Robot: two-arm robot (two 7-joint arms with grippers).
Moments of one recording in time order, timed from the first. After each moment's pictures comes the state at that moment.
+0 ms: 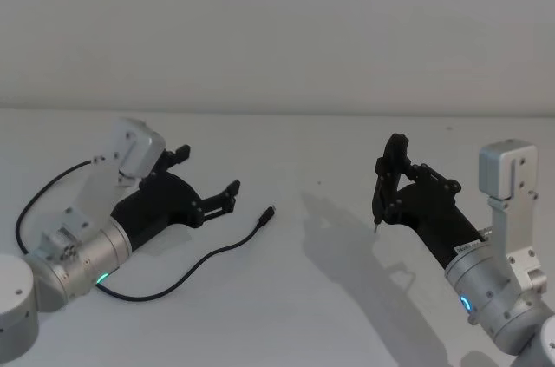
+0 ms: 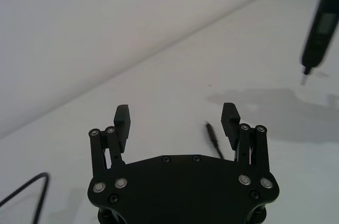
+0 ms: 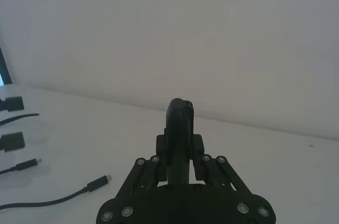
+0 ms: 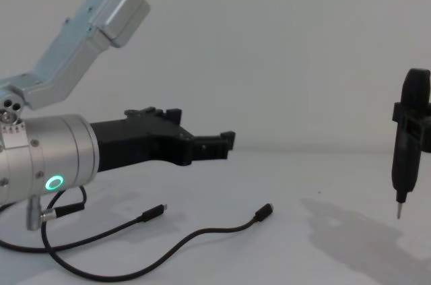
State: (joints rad) left arm -0.33 0.41 0.49 -1.59 -0.31 0.10 -0.31; right arm -0.01 0.34 -0.23 -1.77 0.29 0.03 0.07
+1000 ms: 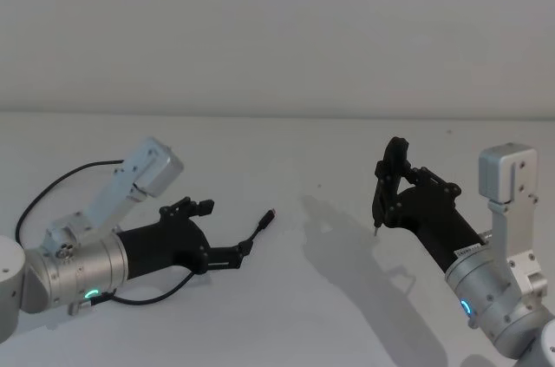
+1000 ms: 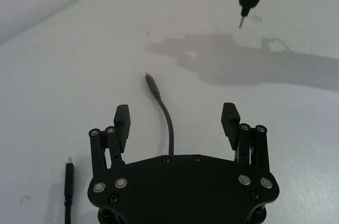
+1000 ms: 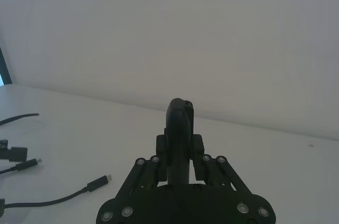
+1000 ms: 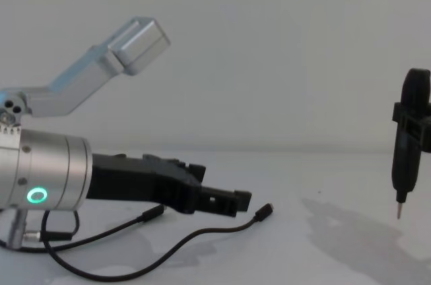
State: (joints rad) left arm -0.41 0.49 0.57 -1.55 -0.41 0.31 -0.55; right arm -0.01 0.34 -0.23 -1.77 0.29 0.03 0.07
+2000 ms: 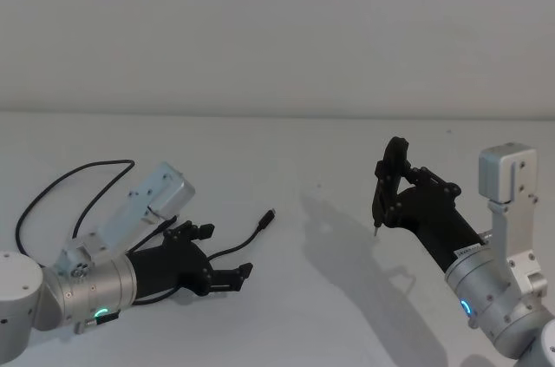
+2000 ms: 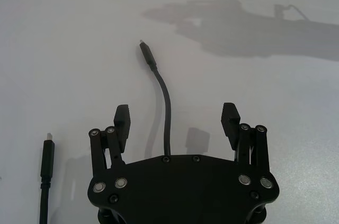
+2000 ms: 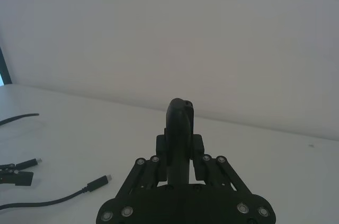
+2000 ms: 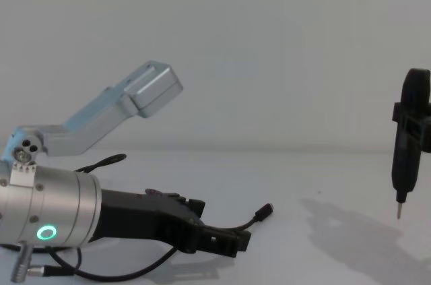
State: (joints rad) left arm -0.41 0.47 0.60 -1.51 -0.38 0.32 -0.52; right arm -0.01 0.34 -0.23 -1.77 0.29 0.03 0.07
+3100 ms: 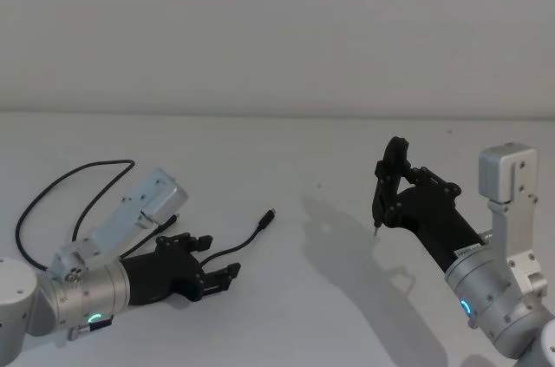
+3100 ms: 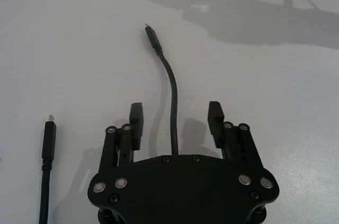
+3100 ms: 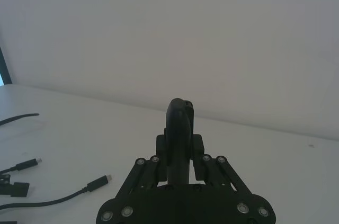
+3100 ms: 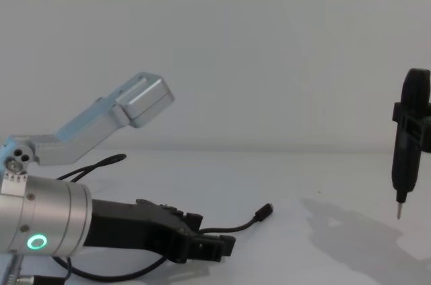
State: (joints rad) left arm -0.40 0.48 0.59 -1.50 -0.38 0.34 -0.52; right arm -0.01 0.34 -0.23 -1.77 0.29 0.03 0.07
